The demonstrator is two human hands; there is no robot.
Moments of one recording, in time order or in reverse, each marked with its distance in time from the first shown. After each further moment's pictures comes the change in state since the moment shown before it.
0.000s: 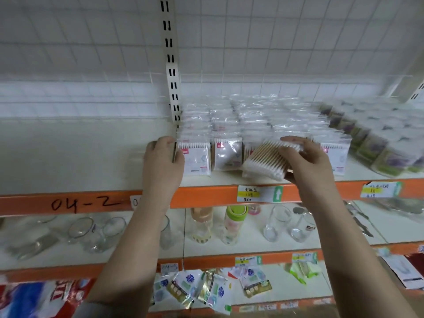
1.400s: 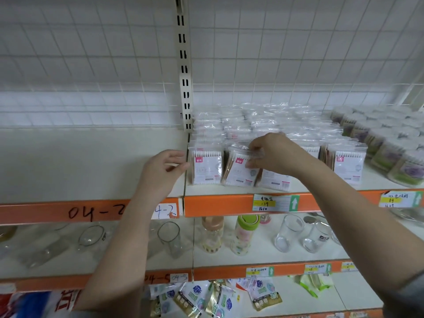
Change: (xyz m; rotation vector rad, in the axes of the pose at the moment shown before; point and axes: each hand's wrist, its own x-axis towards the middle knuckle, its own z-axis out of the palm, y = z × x) left_hand 0.019 -0.031 -0.031 -0.224 -0.246 -0.044; right_hand 0.055 -0.023 0.056 -1.252 -0.537 -0.387
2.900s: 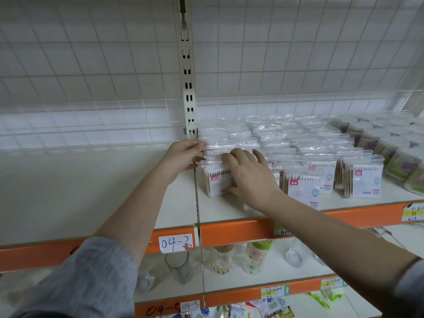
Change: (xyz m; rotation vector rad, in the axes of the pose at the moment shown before) left_hand 0.119 0.000 0.015 -0.290 -0.319 -0.128; right_hand 0.042 -0.052 0.064 -0.287 0.252 -0.094
